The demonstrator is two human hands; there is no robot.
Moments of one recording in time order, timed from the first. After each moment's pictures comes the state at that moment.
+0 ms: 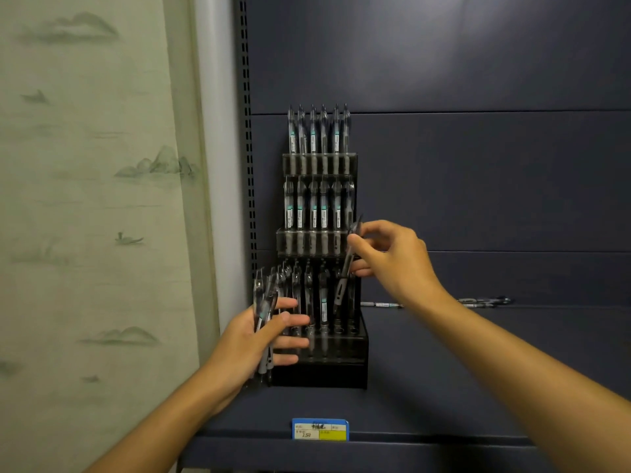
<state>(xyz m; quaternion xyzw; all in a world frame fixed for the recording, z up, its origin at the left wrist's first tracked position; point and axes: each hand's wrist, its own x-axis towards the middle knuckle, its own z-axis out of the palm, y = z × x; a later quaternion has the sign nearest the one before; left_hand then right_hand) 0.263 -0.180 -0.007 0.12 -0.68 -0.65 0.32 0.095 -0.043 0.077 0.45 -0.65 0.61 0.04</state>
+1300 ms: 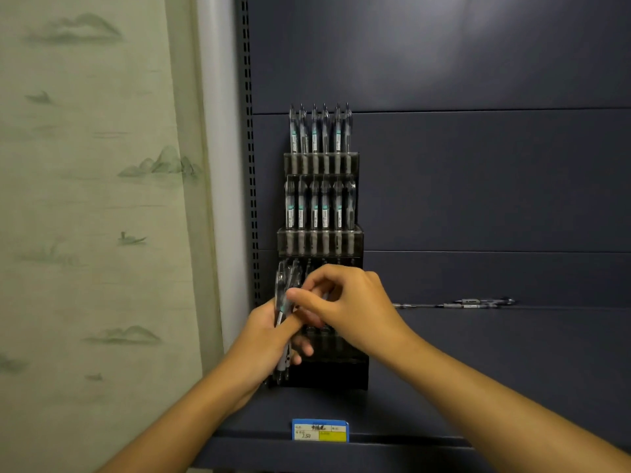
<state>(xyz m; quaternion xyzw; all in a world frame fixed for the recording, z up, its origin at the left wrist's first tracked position) 0.249 -0.159 0.003 0.13 -0.72 -0.60 0.32 0.136 -0.058 0.041 0.57 -0.67 0.47 0.07</state>
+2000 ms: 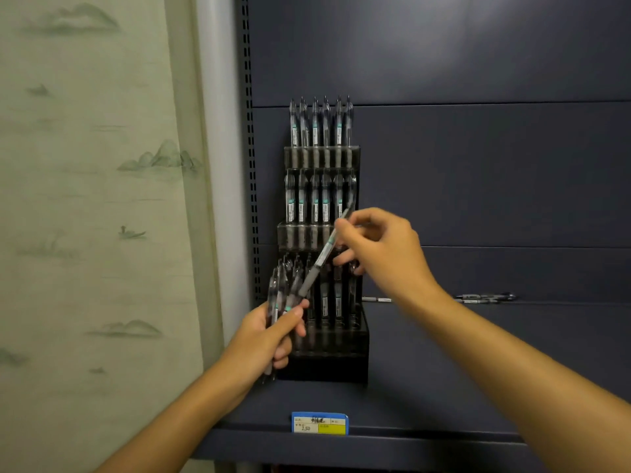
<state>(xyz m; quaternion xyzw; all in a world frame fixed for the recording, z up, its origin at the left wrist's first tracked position) 0.252 -0.167 -0.010 0.12 -0.68 -0.65 0.32 0.123 -0.042 0.084 0.47 -0.61 0.63 0.02</state>
